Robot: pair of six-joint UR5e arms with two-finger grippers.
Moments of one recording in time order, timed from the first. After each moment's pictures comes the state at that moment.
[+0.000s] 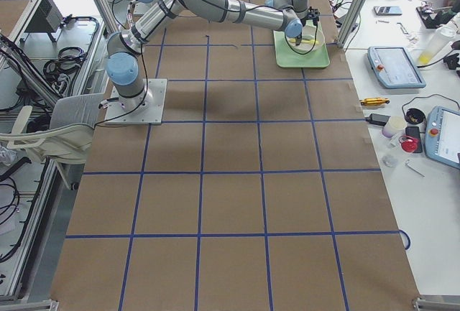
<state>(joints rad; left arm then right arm) -1.63 -1.65 -1.55 -1.43 1.55 -0.15 1.85 -0.62 1.01 -2.19 -1.52 0.34</state>
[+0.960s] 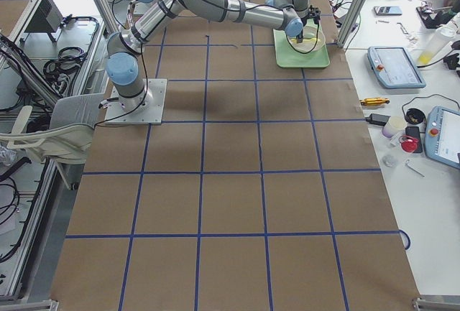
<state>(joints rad) -1.63 -1.66 -1.55 -1.43 1.55 -0.15 1.85 -0.65 1.01 -2.17 -1.55 0.29</state>
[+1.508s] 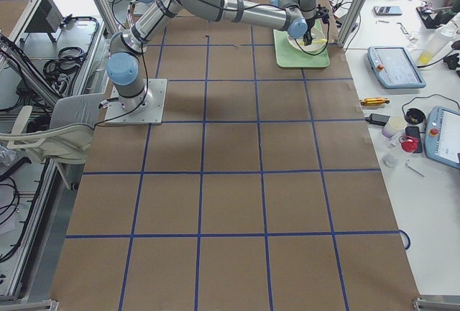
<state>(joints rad) -1.63 -1.66 -1.56 -1.43 1.55 -0.15 1.74 -0.71 1.05 -2.15 -1.56 0.08</state>
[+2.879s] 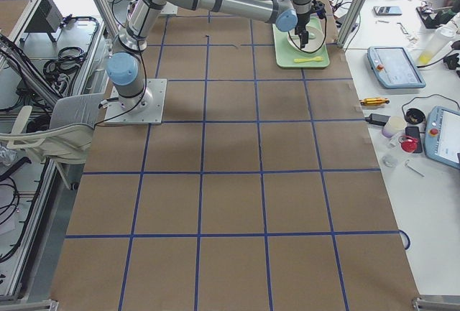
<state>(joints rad) -1.63 -1.66 -1.56 -1.43 1.55 -0.15 1.69 -1.03 1.28 -2.01 -1.59 -0.03</state>
